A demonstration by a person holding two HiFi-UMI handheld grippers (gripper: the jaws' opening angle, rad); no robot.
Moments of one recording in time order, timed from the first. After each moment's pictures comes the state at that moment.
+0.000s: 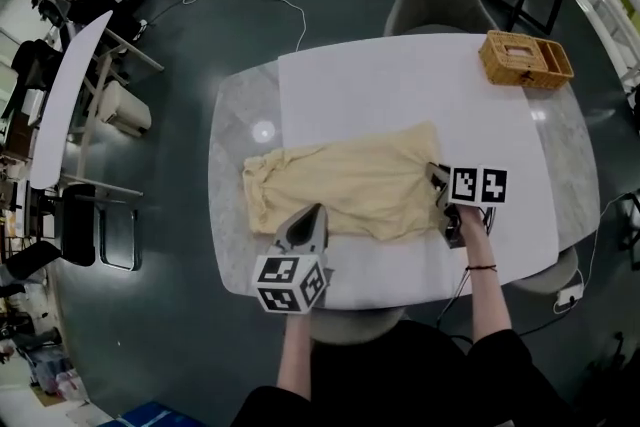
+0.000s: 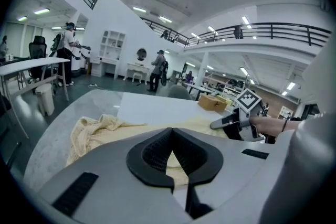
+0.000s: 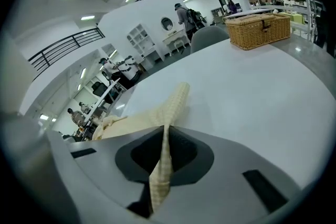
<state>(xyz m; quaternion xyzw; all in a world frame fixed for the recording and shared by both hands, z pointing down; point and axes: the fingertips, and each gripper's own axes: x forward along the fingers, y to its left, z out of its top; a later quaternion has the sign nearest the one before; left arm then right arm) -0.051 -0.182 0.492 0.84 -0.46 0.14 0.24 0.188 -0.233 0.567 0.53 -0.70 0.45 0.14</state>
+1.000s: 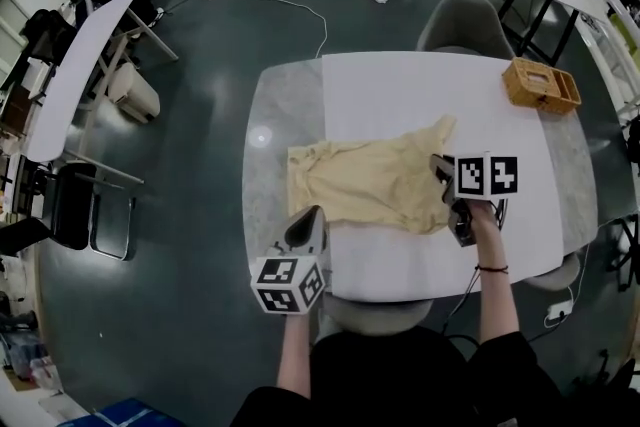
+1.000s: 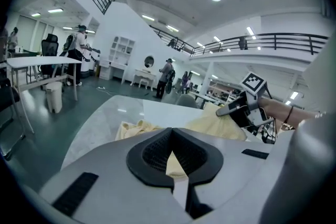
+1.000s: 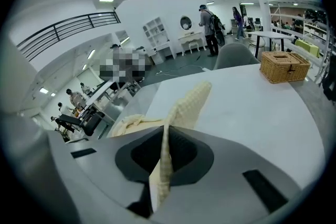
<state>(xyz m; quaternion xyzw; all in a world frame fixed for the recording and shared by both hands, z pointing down) -0.168 -0.163 0.473 0.83 -0.49 0.09 0.24 0.068 -0.238 0.471 0.52 -0.74 0.38 0.22</state>
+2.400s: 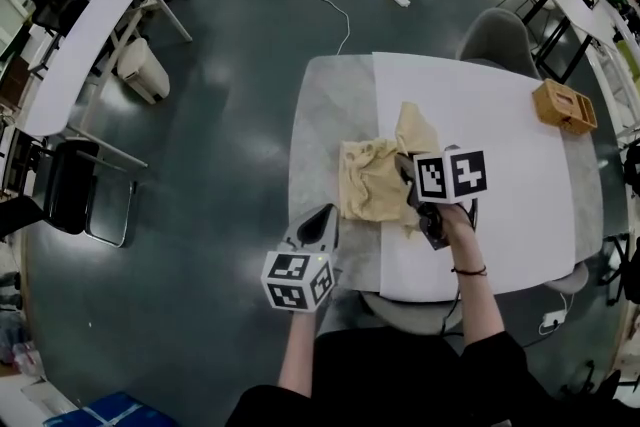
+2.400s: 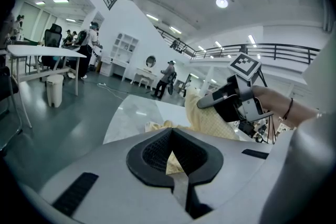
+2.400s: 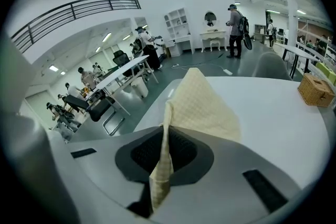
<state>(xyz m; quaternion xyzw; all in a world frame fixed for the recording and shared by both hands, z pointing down) -0.276 -0.171 0.490 0.84 -0.47 0.07 0.26 -0.149 -0.259 0.462 0.46 -0.78 0.33 0.28</state>
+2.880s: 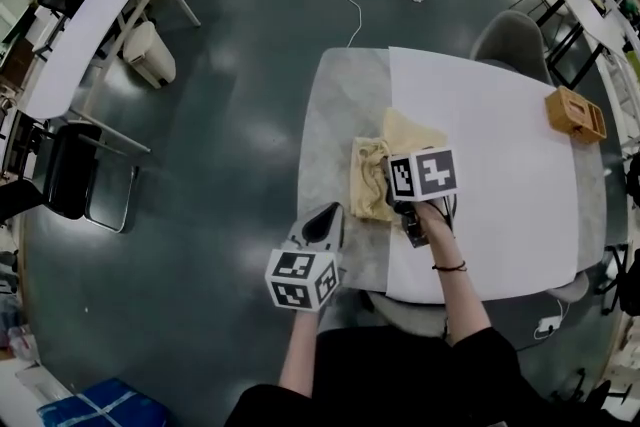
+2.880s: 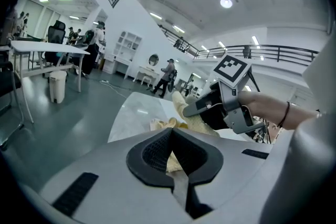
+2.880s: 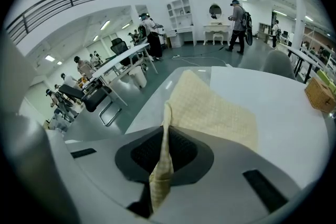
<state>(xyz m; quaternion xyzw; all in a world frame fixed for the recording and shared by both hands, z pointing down) -0.289 -0.174 0.502 0.83 -0.48 0.07 0.28 -0.195 -0.270 0.511 0.45 -0.76 0.33 0.34</state>
